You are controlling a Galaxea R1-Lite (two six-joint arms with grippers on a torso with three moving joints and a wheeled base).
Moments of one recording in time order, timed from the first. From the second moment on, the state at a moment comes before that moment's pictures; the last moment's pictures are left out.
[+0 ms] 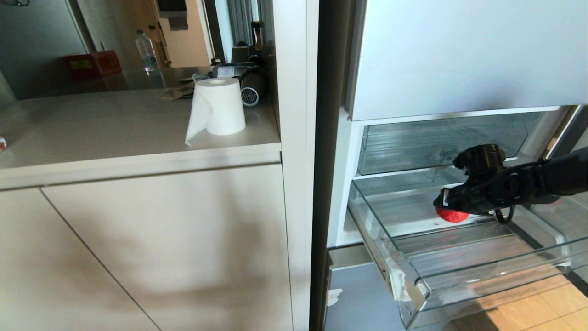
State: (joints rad) left arm 0.00 0.00 0.00 0.00 0.00 0.00; right arm -0.03 2.15 -1.37 -0.03 -0.19 0.20
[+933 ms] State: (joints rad) left arm 0.00 0.00 0.00 0.00 0.00 0.00; right arm -0.03 1.65 -0.99 -0.08 -0.18 0.21
